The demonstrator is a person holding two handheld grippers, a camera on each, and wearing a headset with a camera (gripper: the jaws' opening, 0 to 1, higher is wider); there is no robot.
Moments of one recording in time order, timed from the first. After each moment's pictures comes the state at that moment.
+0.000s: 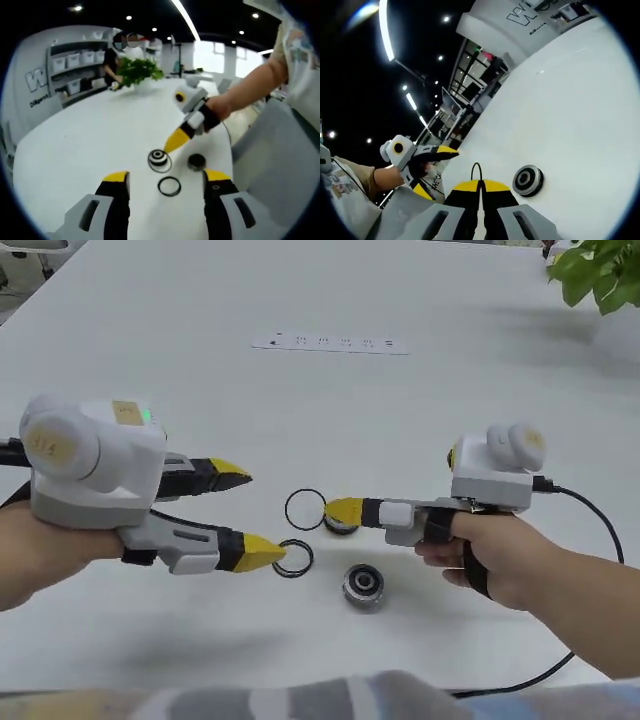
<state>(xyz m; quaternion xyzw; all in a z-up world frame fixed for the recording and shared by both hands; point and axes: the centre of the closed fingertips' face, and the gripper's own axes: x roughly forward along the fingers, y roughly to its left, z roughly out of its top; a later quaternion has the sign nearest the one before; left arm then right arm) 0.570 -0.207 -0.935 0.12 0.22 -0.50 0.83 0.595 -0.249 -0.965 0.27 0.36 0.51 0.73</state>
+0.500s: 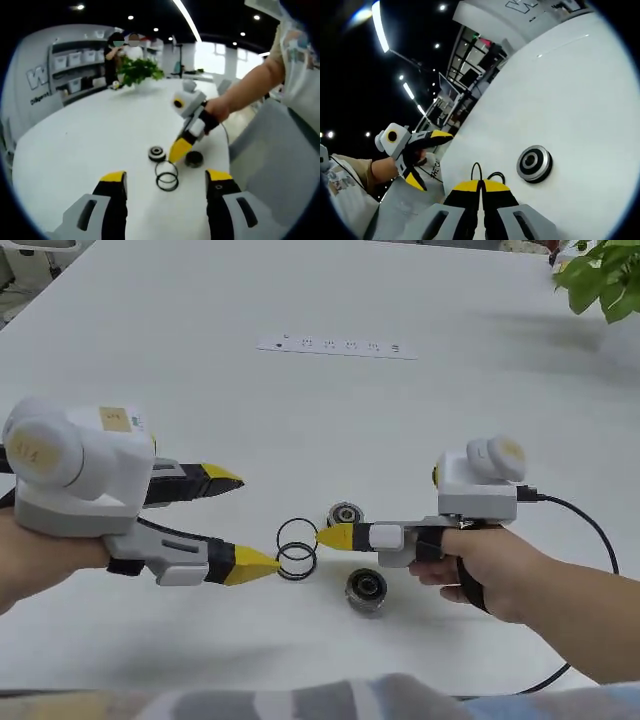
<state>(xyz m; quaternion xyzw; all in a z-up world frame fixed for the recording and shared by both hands) 0.563 -0.199 -0.936 0.12 0.22 -0.49 0.83 0.574 -0.238 -0.987 0.24 0.41 0.52 0.71</state>
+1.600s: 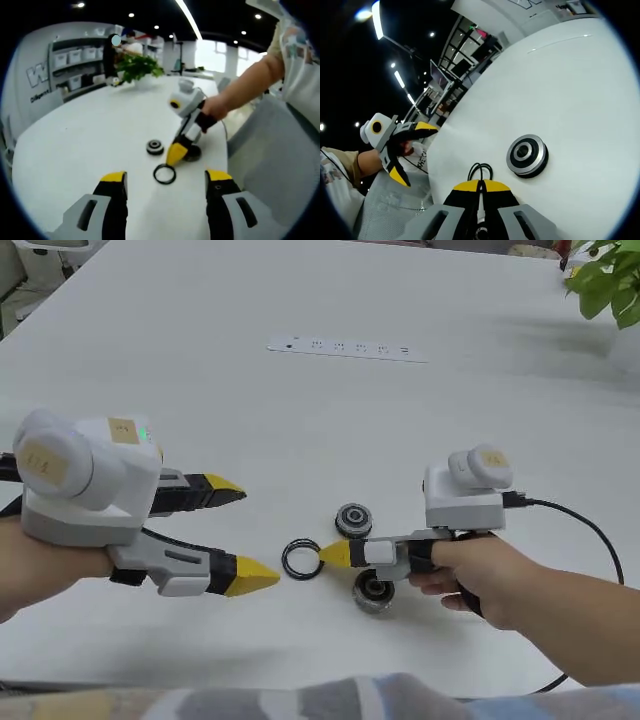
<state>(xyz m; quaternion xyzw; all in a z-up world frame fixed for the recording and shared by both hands) 0.554 -0.193 -0.944 0.12 0.24 -0.49 0.83 0.581 -0.241 -1.016 0.19 0.43 0.50 0.73</state>
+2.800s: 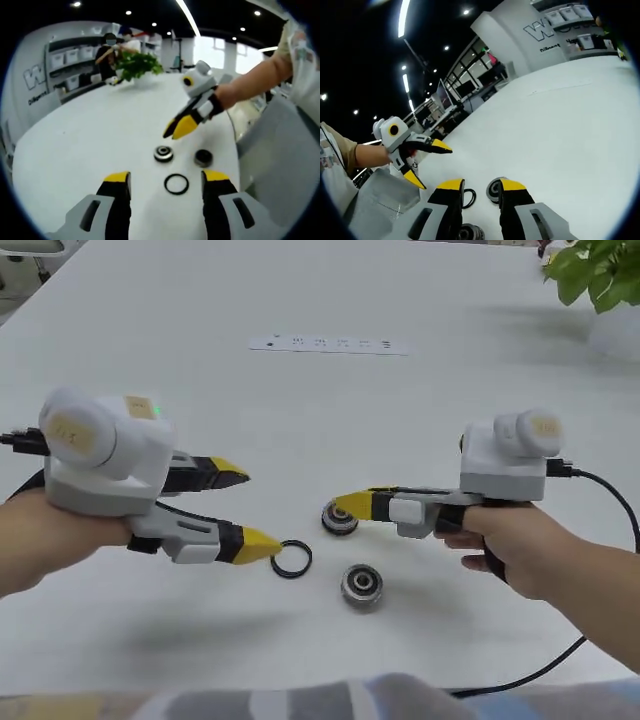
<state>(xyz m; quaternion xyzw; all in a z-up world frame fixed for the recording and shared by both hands) 0.589 -0.209 -0.949 0.13 0.24 -0.50 0.82 0.616 -0.280 -0.964 0.15 0.31 0.49 0.80</state>
